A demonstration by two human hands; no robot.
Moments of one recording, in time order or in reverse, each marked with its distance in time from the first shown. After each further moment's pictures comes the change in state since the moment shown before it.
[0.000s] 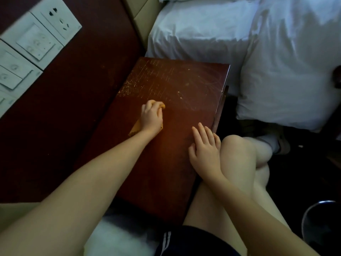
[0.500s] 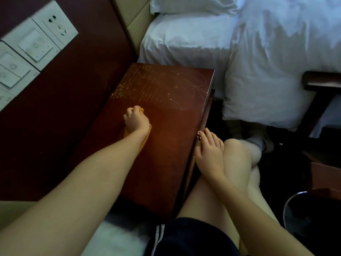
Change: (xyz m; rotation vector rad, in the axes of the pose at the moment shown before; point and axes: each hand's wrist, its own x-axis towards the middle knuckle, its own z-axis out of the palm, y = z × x) left_hand -0.015 0.004 -0.007 0.004 0.117 -0.372; right_hand -0.025 0.031 -0.017 0.024 0.089 0.135
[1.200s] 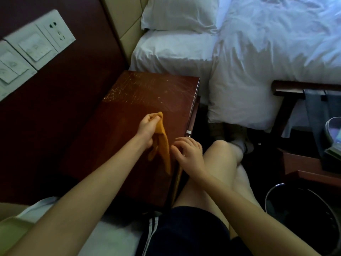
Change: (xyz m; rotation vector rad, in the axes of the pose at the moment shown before) left_hand -0.083 0.044 -0.050 -0.946 -0.566 -0.204; right_hand -0.027 -0.021 -0.007 0.290 -0.055 -0.165
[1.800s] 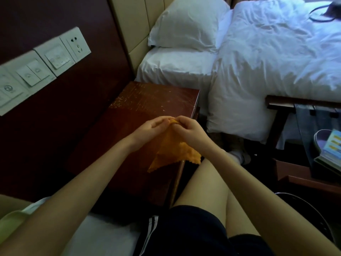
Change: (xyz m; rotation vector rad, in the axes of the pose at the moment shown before) left_hand -0.054 0.035 -0.038 0.331 -0.541 0.359; right_hand 0.038 -0.086 -0.076 0.342 -0.229 0.011
